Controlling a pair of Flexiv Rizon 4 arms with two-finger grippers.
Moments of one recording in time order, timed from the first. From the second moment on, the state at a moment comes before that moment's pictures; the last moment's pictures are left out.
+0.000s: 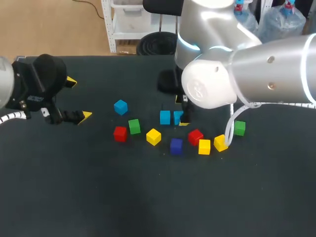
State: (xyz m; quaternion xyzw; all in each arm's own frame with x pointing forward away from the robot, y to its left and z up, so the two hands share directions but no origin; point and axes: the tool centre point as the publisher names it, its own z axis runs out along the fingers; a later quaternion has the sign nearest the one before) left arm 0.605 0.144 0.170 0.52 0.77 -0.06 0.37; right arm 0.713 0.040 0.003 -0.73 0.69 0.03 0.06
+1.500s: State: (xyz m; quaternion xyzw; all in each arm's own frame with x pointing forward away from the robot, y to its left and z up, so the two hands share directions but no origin) left arm 0.605 0.144 0.170 0.52 0.77 -0.06 0.37; right arm 0.677 -0.164 0.070 -0.64 0.71 0.16 0.25
